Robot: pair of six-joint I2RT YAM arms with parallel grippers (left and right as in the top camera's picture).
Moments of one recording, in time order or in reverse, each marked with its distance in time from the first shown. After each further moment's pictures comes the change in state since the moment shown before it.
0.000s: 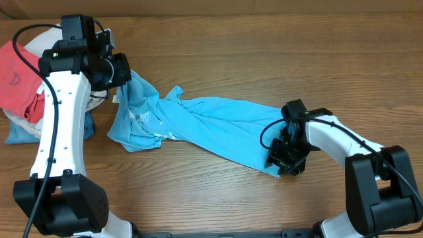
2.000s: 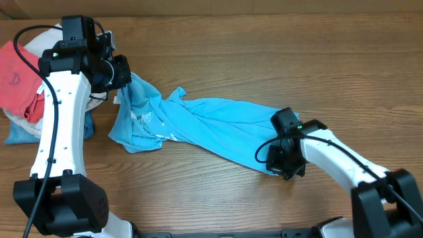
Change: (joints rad) left arm 0.000 -0.002 0.002 -0.036 0.000 0.016; right arm 0.129 -0.162 -0.044 -0.002 0.195 0.037
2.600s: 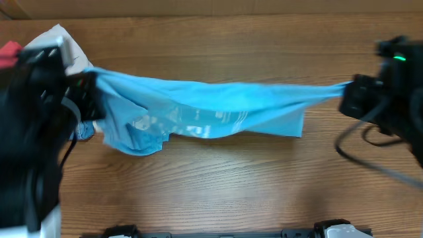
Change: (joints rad) left arm -0.002 -0.637 0.019 -0.009 -0.052 0.005; right arm -0.218 -0.209 1.262 -0.687 0.159 -0.184
